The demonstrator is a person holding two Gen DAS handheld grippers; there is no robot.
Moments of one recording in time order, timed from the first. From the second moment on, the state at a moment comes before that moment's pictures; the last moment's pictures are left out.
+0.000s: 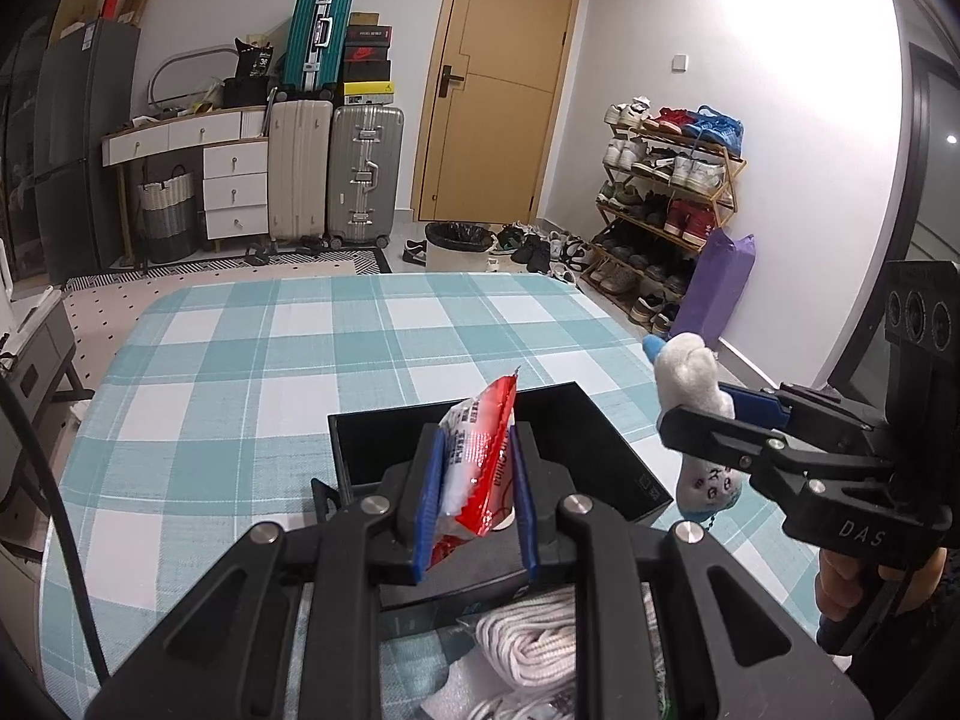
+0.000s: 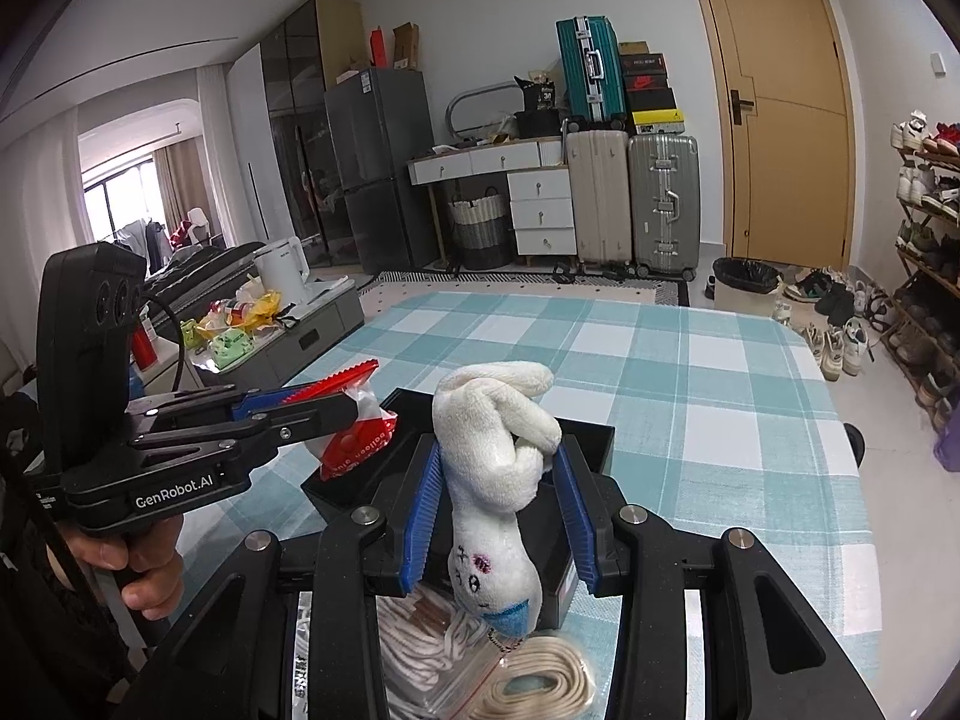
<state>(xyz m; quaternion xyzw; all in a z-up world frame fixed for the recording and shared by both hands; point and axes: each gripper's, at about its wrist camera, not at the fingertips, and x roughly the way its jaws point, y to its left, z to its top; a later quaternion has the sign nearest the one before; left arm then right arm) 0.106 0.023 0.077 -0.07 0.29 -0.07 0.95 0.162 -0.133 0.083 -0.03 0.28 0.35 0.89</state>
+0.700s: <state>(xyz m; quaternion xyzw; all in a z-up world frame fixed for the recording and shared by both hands) 0.135 0.020 0.055 -0.06 0.30 -0.06 0.95 0.199 -0.112 0.053 -0.05 0.30 0.34 0.89</state>
